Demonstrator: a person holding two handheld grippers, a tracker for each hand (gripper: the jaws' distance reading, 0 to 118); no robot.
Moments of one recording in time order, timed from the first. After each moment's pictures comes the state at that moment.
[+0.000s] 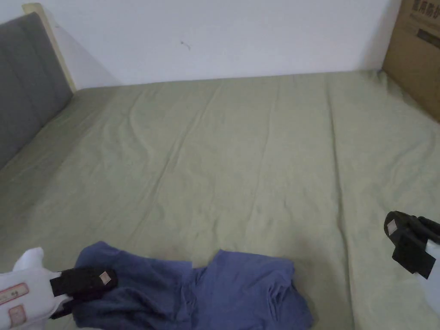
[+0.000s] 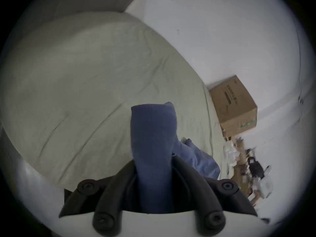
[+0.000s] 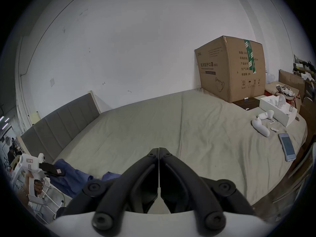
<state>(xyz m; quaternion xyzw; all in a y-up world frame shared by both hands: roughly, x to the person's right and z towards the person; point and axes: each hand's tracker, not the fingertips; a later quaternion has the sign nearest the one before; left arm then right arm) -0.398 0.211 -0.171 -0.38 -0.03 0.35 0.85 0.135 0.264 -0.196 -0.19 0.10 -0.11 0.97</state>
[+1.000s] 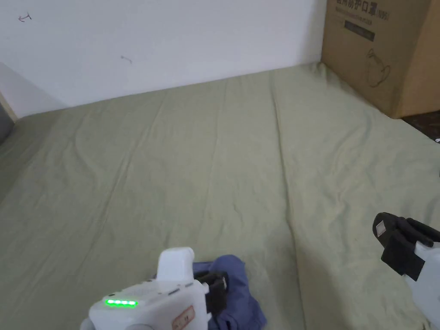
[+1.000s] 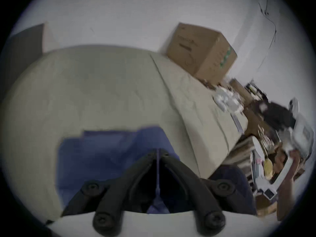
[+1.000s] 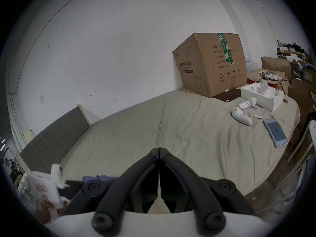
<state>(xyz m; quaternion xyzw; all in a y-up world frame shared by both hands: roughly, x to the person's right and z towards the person) -0.138 0.186 -0.227 -0.40 -0.21 0.11 0.89 0.204 0.250 -0.172 -0.18 0.04 -0.17 0.97</state>
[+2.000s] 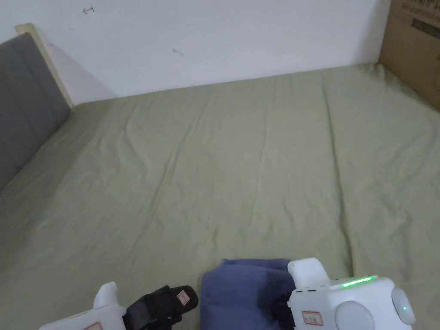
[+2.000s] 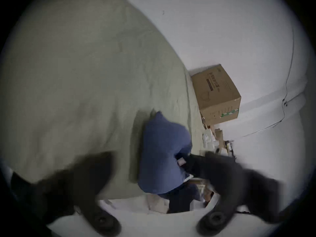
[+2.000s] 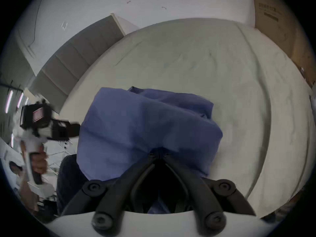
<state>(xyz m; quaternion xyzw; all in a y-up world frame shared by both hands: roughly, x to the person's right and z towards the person) -0.322 0.142 -0.190 -0.41 -0.14 0.45 0.78 0.030 0.152 -0.263 -0.50 0.28 -0.04 0.82</state>
